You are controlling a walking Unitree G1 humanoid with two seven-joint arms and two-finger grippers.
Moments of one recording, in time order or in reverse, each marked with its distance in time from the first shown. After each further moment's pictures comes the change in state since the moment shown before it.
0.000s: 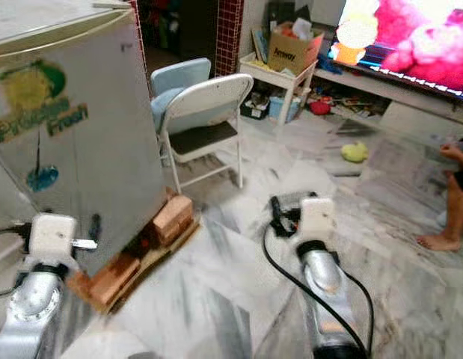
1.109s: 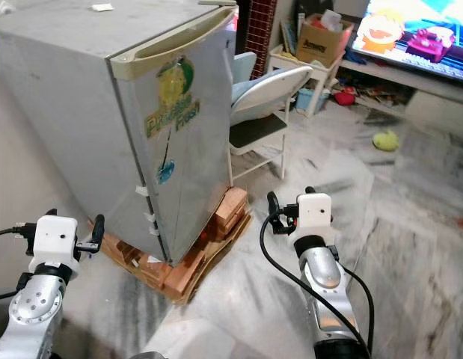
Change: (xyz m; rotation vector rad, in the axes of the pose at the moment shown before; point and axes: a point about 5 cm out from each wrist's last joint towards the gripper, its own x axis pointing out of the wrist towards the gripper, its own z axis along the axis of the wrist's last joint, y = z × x) left arm -0.001 -0.022 0.003 -0.059 -0.017 -0.076; right arm -0.003 -0.012 -0.007 -0.035 0.041 -0.015
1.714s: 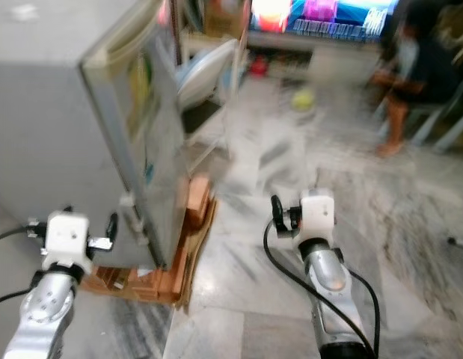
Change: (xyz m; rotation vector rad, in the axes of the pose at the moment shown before) left arm 0.002 0.000 0.007 -0.018 -0.052 -0.036; right arm 0.003 0.006 0.004 0.007 -0.020 0.016
